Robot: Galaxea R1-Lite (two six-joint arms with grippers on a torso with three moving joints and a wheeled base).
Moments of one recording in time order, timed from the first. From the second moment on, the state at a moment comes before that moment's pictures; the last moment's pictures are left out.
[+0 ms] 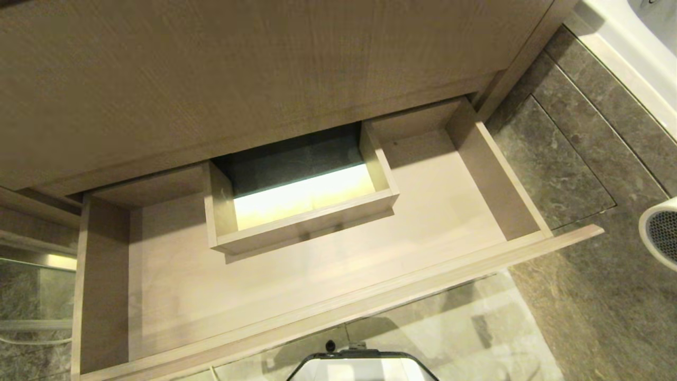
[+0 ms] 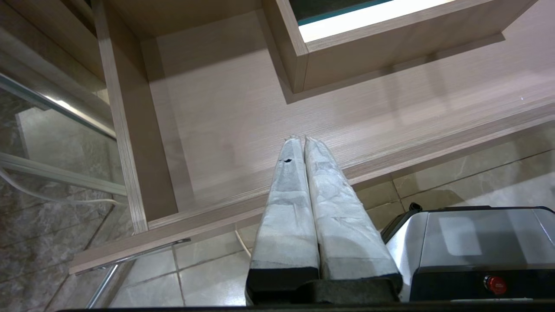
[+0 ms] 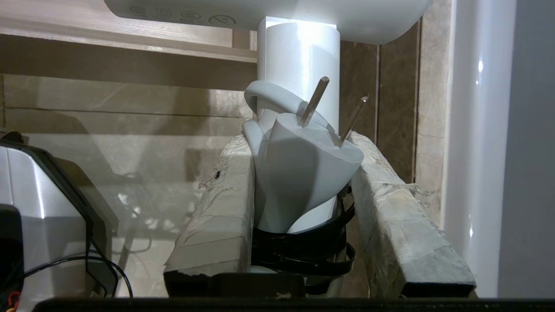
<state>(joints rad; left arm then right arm) 0.00 0.00 0.00 0.00 0.00 0.00 -0.17 0.50 -0.66 0.34 0.03 -0.54</state>
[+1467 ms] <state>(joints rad) 0.00 0.00 0.00 0.00 0.00 0.00 -0.16 0.48 -0.65 0.31 0.03 -0.53</state>
